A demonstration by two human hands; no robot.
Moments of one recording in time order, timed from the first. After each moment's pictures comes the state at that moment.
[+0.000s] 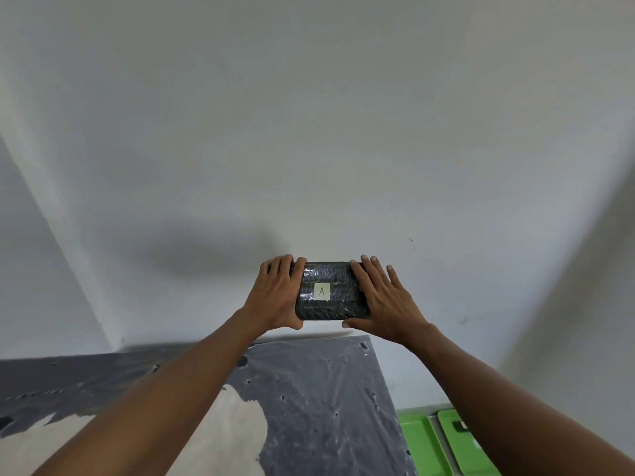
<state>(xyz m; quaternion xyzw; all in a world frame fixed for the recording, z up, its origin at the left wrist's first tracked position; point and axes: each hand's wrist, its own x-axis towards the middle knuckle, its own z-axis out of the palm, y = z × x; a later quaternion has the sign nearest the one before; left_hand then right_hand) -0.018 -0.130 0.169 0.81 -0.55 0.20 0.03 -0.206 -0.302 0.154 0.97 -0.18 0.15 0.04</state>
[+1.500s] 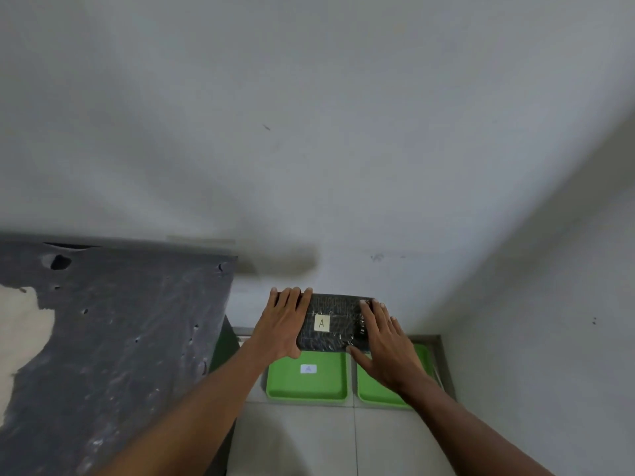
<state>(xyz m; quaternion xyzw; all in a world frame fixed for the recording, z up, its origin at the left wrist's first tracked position) -0.309 -0.497 -0.130 0.84 -0.53 -0.04 -0.03 -0.501 -0.660 -0.122 0.97 -0.21 -0.02 -0.11</state>
